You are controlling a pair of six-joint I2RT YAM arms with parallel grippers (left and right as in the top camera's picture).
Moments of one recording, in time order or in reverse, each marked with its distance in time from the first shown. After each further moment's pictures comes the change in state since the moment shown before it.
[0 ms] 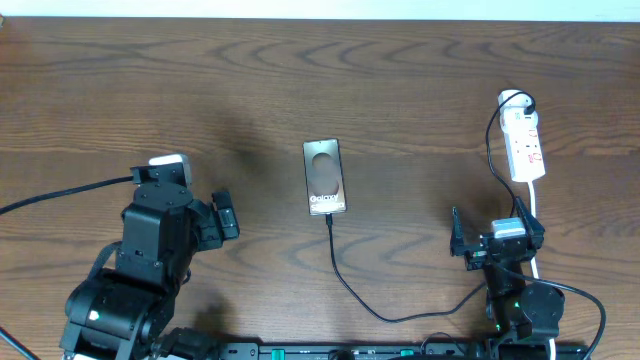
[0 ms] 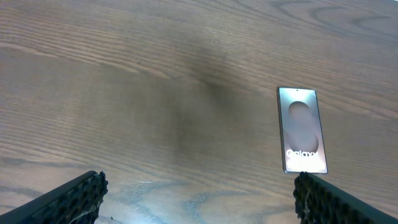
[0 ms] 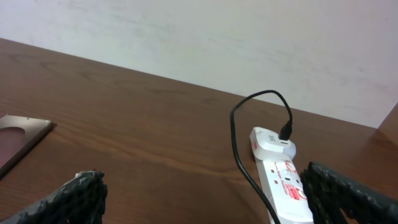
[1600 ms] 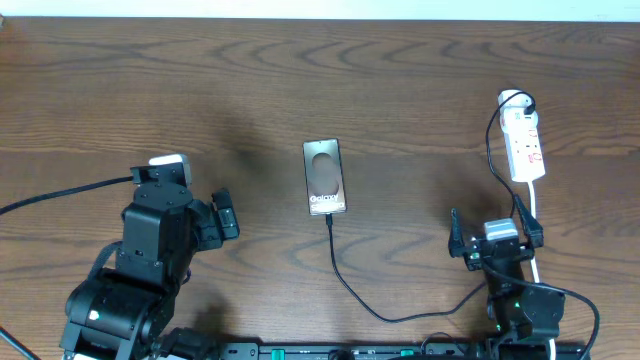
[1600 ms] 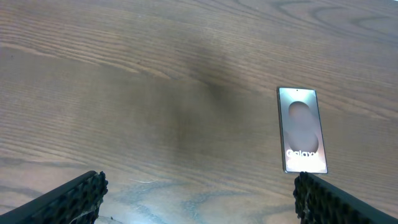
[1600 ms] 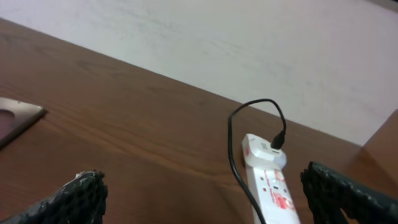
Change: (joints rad) left arm 0.000 0.000 0.000 0.000 0.000 0.000; right arm 0.000 0.000 0.000 0.002 -0.010 -0.102
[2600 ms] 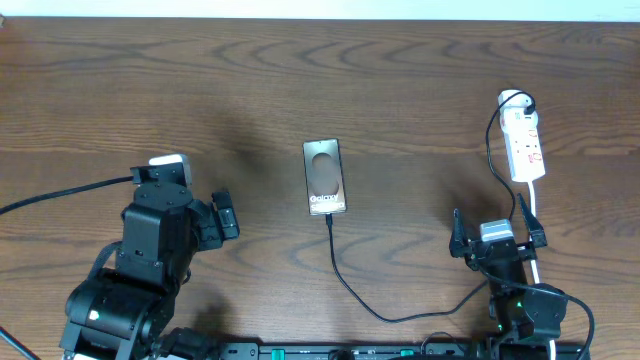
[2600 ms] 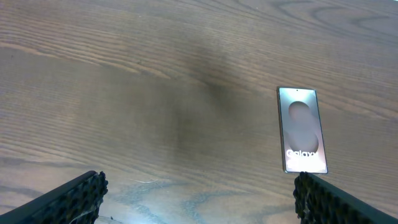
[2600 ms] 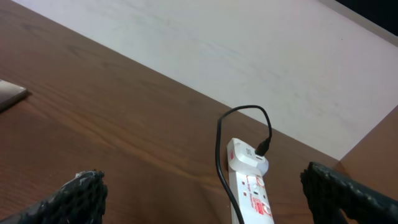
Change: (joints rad) left arm 0.000 0.000 0.000 0.000 0.000 0.000; right arm -0.038 0.000 0.000 0.005 -0.027 -0.135
